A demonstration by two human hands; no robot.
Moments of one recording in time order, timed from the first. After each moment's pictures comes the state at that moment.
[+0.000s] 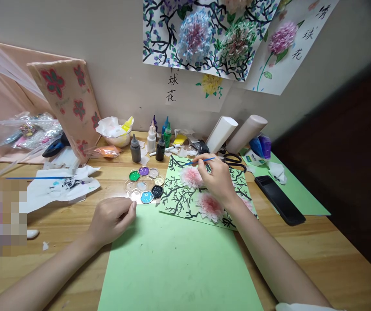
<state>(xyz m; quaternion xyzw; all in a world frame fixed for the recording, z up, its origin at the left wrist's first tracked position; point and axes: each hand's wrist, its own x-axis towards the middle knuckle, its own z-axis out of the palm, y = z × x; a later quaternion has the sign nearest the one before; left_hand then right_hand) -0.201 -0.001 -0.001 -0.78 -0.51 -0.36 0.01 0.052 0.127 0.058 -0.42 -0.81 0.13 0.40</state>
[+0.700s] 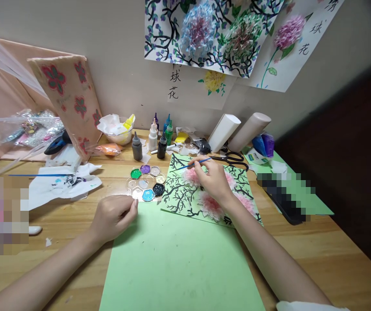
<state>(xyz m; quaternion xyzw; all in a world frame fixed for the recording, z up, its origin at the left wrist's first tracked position) -0.200 -0.001 0.000 -0.78 -0.50 -0.36 0.01 0.044 0.123 0.050 -0.43 -0.79 0.20 0.37</state>
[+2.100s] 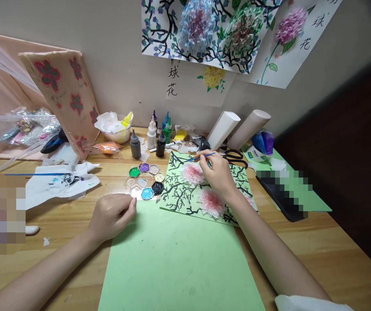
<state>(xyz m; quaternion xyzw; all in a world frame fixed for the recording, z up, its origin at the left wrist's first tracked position) -0.200 0.000 0.001 -0.78 -0.50 -0.36 0.02 0.058 0.139 0.046 -0.45 -0.80 0.13 0.37</state>
